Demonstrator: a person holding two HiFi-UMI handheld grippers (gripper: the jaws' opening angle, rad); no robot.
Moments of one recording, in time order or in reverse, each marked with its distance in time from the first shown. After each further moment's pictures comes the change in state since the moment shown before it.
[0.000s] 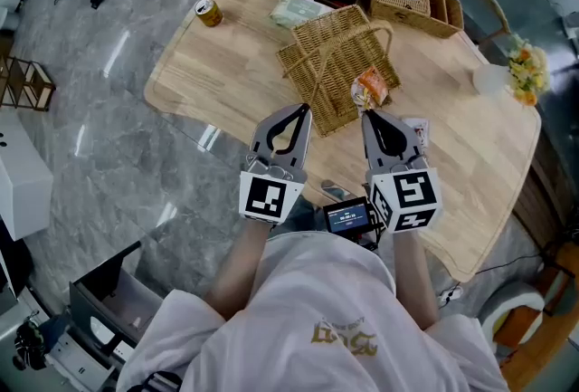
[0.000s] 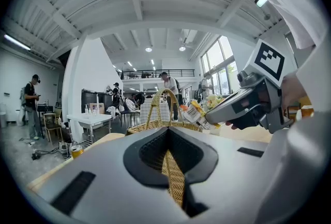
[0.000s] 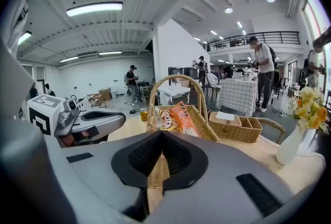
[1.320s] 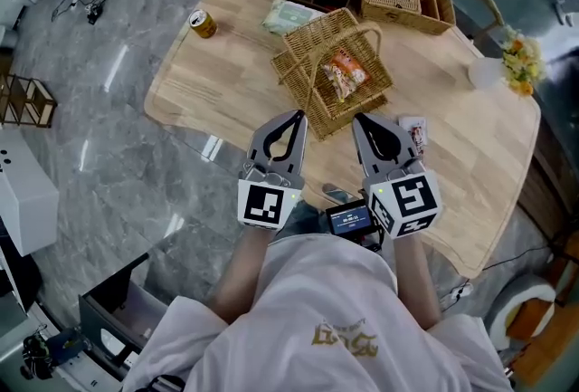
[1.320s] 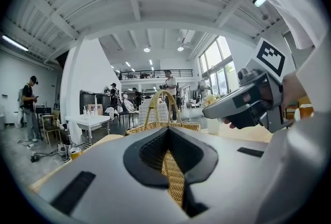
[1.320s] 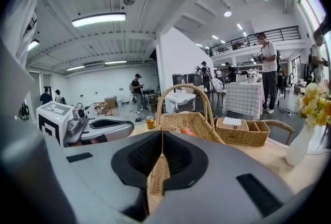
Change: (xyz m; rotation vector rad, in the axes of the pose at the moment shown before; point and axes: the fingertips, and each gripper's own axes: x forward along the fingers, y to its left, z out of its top) left arm -0.001 -0.004 0.002 0.015 0.004 -0.017; right arm -0.007 0.013 0.014 0.015 -0.092 0.069
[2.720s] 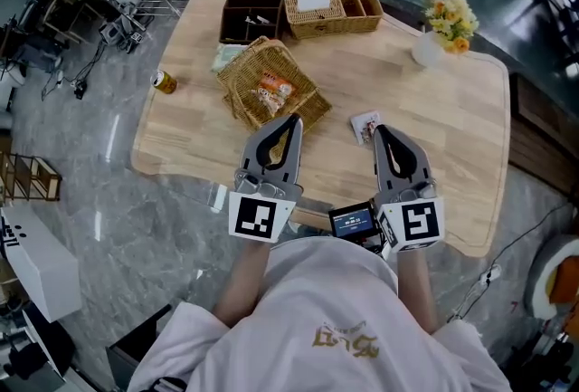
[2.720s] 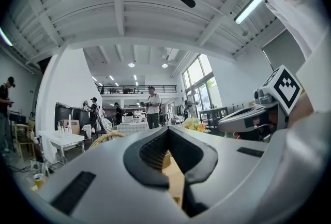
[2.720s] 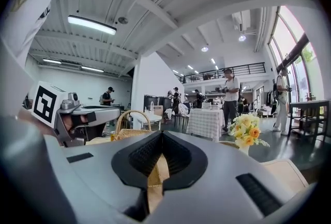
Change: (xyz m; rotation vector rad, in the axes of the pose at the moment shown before) left arm 0.039 -0.115 0.097 0.067 -0.167 -0.193; right arm -0.161 -0.096 0.012 -0.066 -0.248 -0.366
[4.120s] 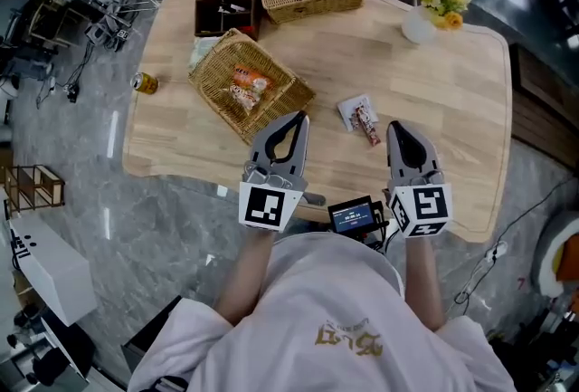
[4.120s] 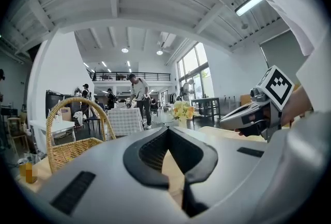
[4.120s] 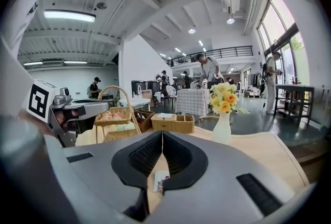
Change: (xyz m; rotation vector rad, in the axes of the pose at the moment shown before) left arm 0.044 -0.046 -0.062 -0.036 0.128 -0.086; right arm -0.019 -0.074 -0.094 0.132 0.201 -0.109
